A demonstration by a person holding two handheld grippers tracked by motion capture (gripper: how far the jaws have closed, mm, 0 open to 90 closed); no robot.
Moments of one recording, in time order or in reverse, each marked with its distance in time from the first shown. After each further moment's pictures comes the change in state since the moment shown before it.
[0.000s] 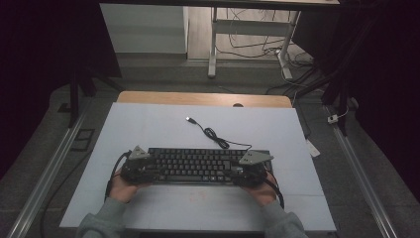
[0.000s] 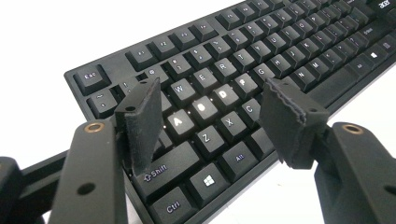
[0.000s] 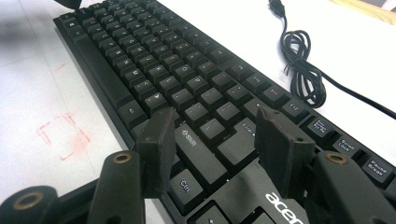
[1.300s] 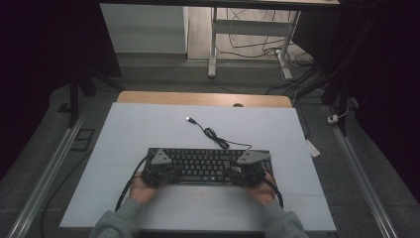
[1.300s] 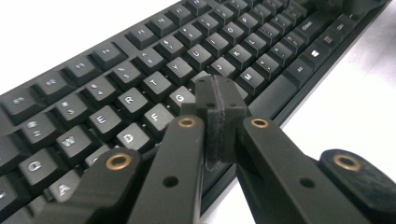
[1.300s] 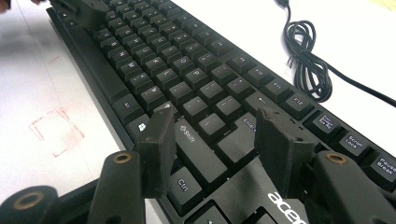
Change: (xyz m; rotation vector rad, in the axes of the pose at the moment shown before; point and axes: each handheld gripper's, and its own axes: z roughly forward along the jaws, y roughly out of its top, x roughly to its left) left arm -0.042 0.012 0.037 0.020 -0.099 0.143; right arm -0.001 -0.001 0.006 0.032 0.003 0.001
